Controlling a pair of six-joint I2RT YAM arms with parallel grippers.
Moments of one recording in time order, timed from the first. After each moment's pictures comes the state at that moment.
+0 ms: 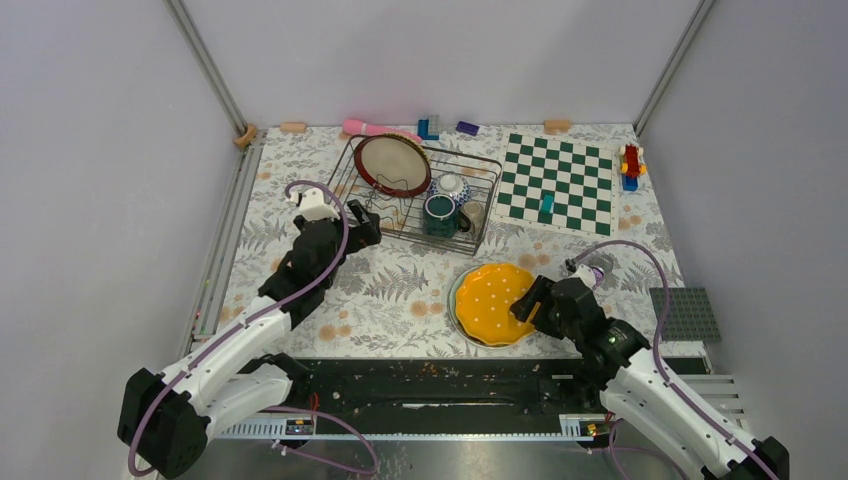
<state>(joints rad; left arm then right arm) -0.55 0.94 0.61 0.04 -0.39 -0.55 0.59 0.53 0.31 -0.56 0.14 0.93</state>
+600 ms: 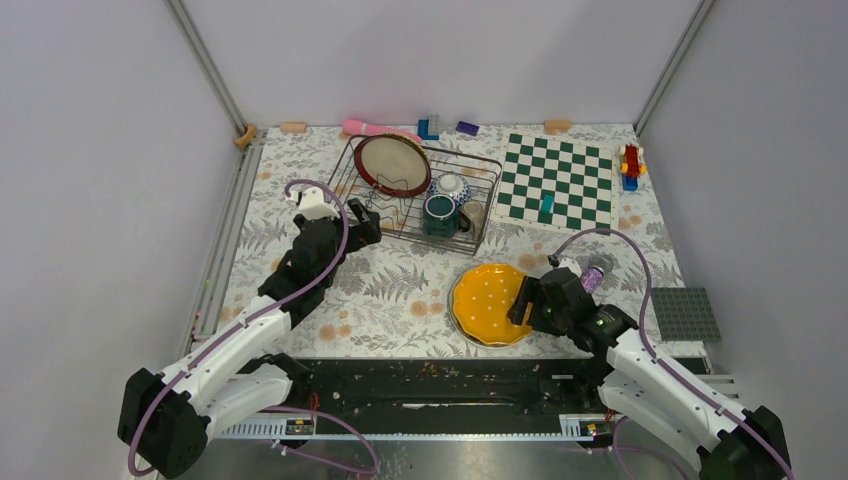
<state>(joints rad) -0.55 0.94 0.62 0.04 -0.39 -0.55 0.59 0.71 0.38 -0.57 0.09 0.78</state>
